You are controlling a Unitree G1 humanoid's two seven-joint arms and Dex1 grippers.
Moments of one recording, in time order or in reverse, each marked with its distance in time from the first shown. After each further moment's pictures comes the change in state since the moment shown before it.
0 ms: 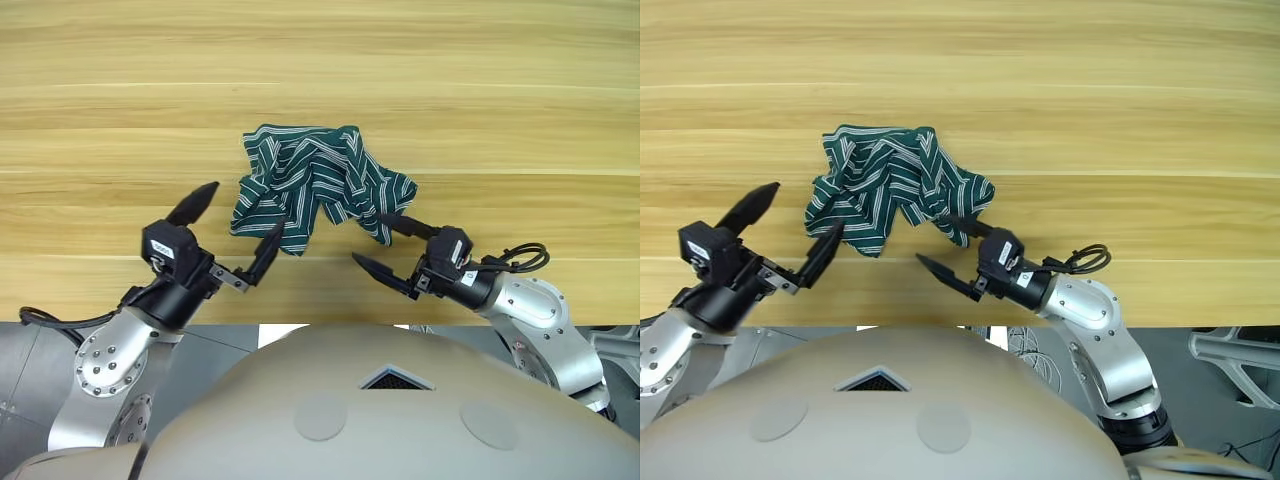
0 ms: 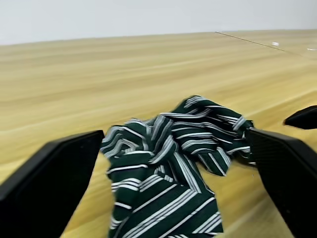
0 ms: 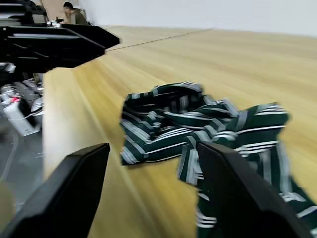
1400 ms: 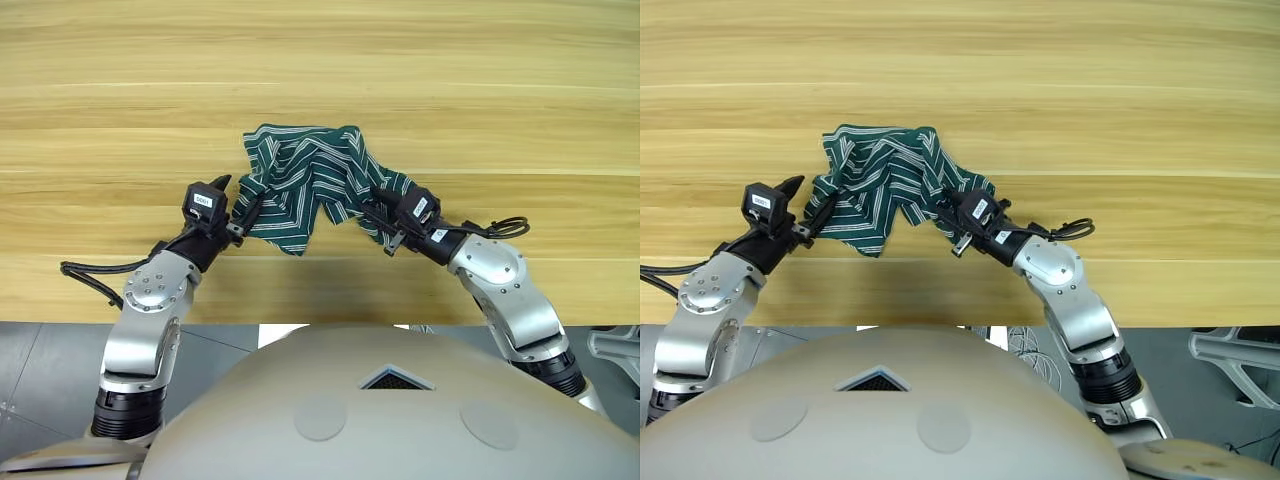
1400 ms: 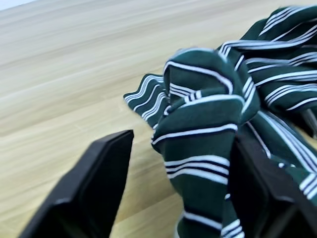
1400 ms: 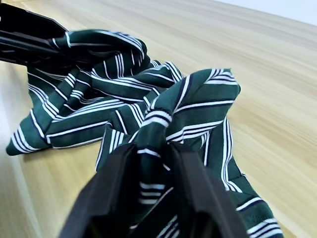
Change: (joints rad) left arm -0.367 -0.078 -0.073 0.379 0.270 0.133 0.025; right arm -0.243 0.092 0.089 0.240 -0.231 0.044 -0.208
